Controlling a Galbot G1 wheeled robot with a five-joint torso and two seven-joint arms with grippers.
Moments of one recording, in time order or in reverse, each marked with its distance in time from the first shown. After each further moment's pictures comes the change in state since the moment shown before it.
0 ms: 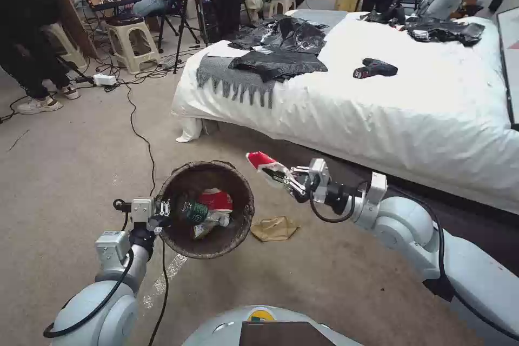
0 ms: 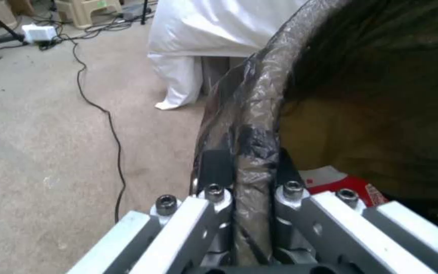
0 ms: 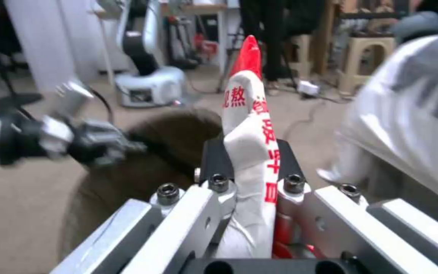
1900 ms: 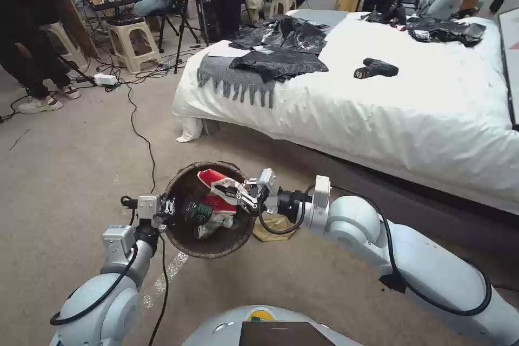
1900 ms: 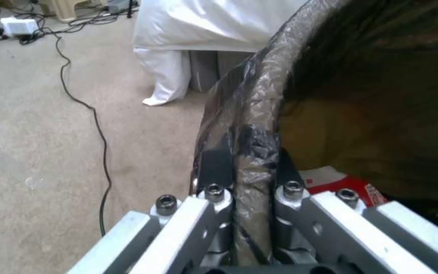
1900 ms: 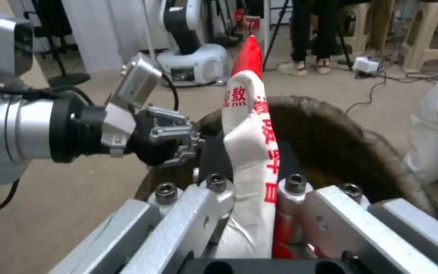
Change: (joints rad) left arm -0.042 0.028 0.018 0.023 -0.030 0.032 0.004; right arm 0.245 0.111 -0.374 -0.031 -0.069 -0.091 0.103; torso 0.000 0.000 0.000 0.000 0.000
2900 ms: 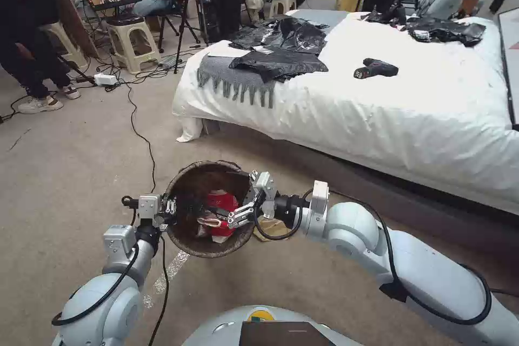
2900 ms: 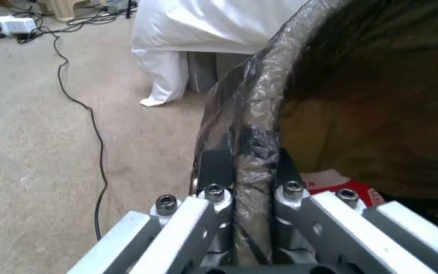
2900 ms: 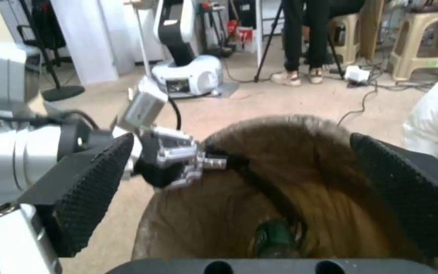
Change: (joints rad) left arm -0.004 -0.019 0.006 0.000 0.008 -0.001 0.008; right arm -0.011 0.008 0.003 0.045 0.013 0.007 0.067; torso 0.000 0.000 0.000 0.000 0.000
